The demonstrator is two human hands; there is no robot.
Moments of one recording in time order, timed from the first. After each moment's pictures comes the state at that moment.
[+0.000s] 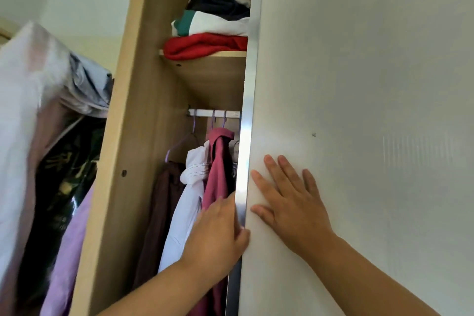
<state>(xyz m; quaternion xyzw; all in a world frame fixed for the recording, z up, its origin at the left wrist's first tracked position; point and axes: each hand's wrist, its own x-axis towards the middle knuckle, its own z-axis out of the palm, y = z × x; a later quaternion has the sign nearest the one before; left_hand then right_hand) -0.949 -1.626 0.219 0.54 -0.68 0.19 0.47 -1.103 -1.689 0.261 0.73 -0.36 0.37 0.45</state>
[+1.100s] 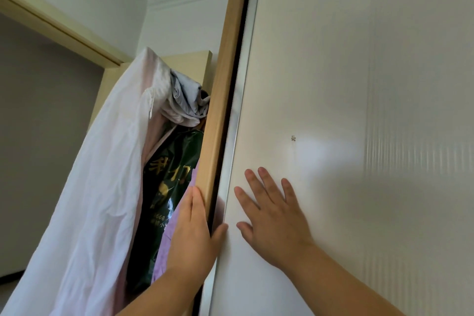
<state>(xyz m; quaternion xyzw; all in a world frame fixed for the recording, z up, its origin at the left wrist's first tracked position) -0.785 -1.593 0.196 0.67 -0.44 0.23 0.56 -0.920 -1.675 0.250 0.79 -0.23 0.36 0.44</state>
